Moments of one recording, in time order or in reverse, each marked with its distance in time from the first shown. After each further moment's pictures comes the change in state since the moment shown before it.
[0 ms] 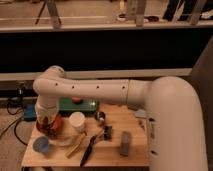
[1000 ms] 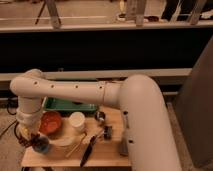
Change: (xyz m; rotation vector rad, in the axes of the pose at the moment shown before) arm -0.058 -0.057 0.035 0.041 -0.318 -0.829
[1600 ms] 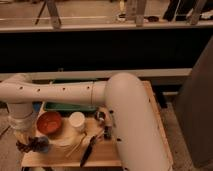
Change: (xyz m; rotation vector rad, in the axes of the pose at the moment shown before) arm 0.000 -0.006 0.011 -0.065 -0.092 -0.031
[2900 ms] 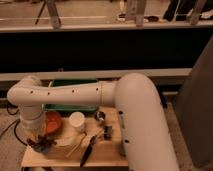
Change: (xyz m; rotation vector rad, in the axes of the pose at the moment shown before) arm -0.018 0.033 0.013 -0.060 0.040 0.074
